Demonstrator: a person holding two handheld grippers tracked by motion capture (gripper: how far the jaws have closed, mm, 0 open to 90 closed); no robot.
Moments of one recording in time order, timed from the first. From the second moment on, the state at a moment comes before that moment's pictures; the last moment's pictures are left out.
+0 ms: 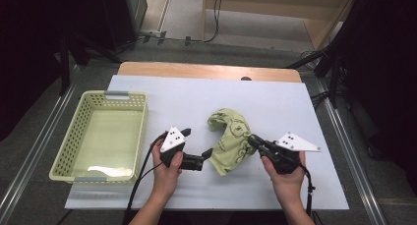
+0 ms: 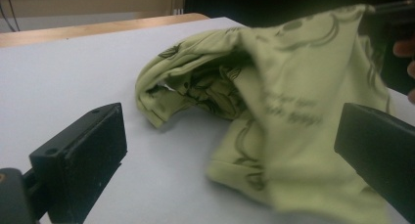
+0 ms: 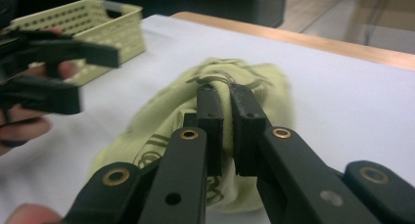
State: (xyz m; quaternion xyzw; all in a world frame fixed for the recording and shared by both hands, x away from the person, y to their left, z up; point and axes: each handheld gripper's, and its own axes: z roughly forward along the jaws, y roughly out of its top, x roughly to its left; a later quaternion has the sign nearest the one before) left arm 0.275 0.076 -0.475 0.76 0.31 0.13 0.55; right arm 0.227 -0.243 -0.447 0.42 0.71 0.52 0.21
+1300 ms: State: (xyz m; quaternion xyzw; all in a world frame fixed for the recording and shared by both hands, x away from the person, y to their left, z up) left arm 0.266 0.051 -0.486 0.78 0.29 0.10 0.54; right arm 0.267 -0.265 -0.507 0.51 0.73 0.42 0.16
